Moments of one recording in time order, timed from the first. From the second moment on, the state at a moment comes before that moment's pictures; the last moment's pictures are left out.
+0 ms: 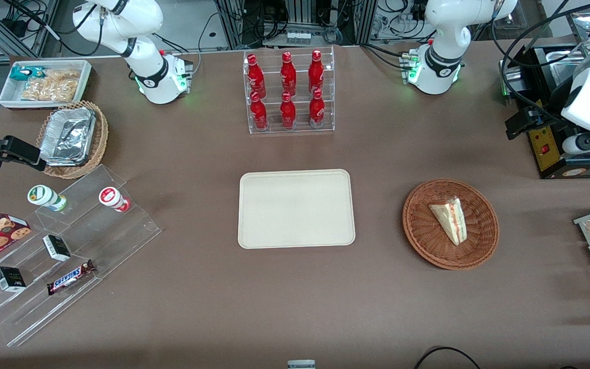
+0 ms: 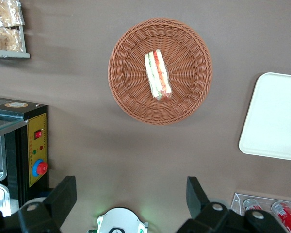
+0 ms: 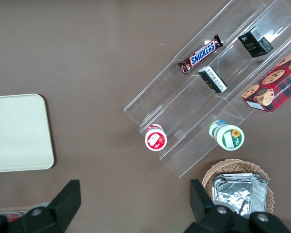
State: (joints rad) arm 0.13 -0.01 -0.24 -1.52 0.04 1.39 -0.26
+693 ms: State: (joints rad) arm 0.13 0.01 -0.22 -1.70 0.03 1.55 -0.26
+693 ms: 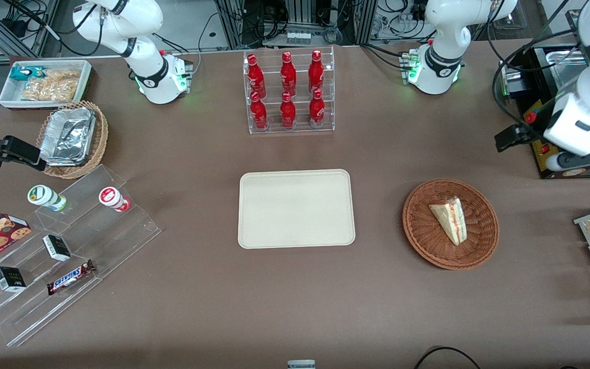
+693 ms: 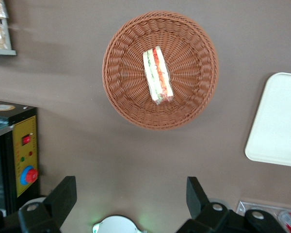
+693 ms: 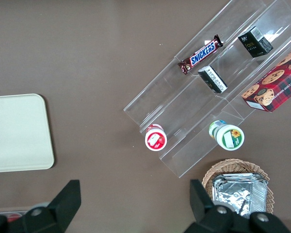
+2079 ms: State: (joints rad) arm 0.10 0.32 -0.21 -2.08 0.03 2.29 -0.70
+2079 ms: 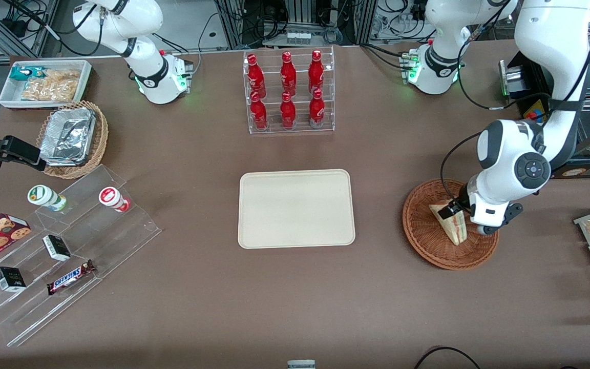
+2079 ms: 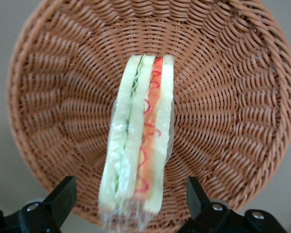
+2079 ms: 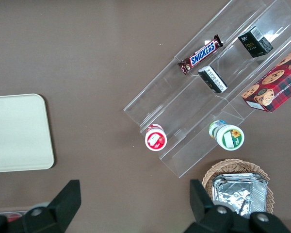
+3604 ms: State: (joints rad) arm 0.04 0.23 -0.45 -1.94 0.03 2.08 -0.63
